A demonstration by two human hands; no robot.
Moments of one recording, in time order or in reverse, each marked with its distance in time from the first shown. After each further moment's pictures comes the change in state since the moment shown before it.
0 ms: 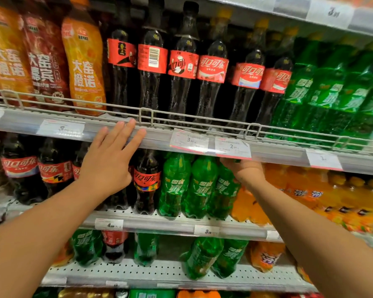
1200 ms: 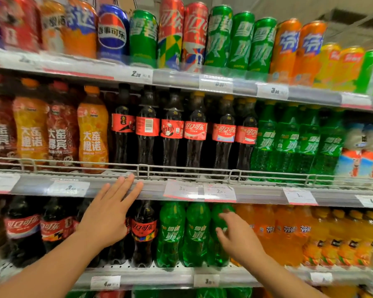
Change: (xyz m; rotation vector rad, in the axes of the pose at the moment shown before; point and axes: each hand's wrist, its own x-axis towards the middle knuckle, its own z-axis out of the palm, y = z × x) left_hand 0.000 -0.008 -0.012 -0.104 -0.107 0.035; right_hand -0.088 0.014 -0.006 -0.402 0.005 -0.446
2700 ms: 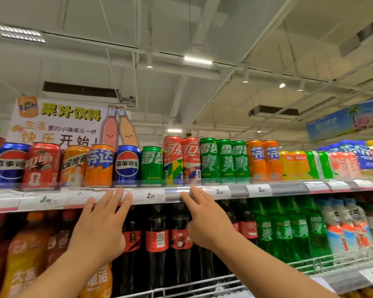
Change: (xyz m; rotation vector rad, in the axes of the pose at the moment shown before) left_hand 0.112 -0.084 -0.196 0.182 0.328 -0.025; right_hand 0.127 -0.205 -0.178 -0.304 0.438 -0.279
